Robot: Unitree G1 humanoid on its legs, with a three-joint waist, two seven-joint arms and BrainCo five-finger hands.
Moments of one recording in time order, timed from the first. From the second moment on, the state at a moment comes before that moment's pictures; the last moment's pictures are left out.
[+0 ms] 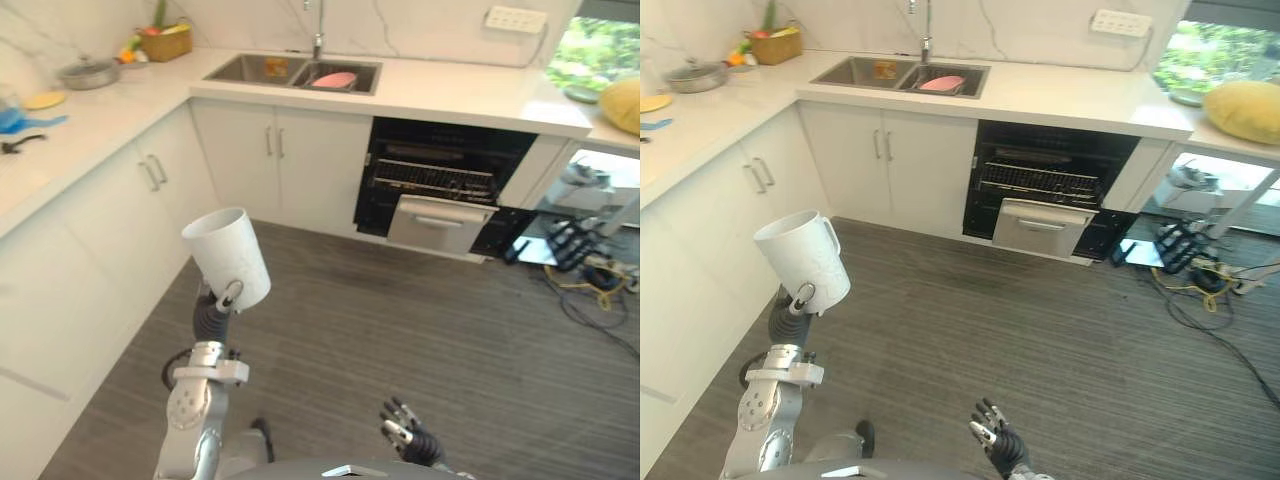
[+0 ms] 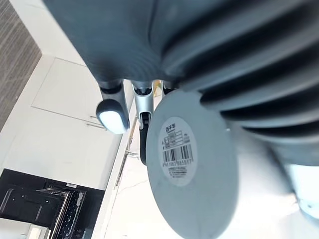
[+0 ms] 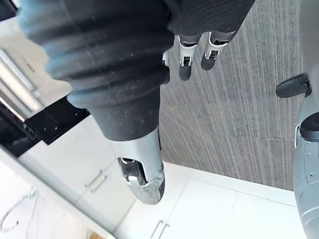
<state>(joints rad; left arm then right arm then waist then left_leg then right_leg) 0.28 0.04 -0.15 -0.14 -0.31 -0.32 -0.03 0.23 -0.08 -0.21 0.91 0.42 -0.13 0.61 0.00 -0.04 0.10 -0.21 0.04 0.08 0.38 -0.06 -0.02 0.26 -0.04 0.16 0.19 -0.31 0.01</state>
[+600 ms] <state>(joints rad) 0.09 0.11 -0.27 -0.16 -0.21 -0.29 -0.03 0.30 0.04 -0.40 0.95 0.50 -0.20 0.41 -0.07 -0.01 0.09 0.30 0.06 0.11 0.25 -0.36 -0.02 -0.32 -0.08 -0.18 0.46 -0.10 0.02</state>
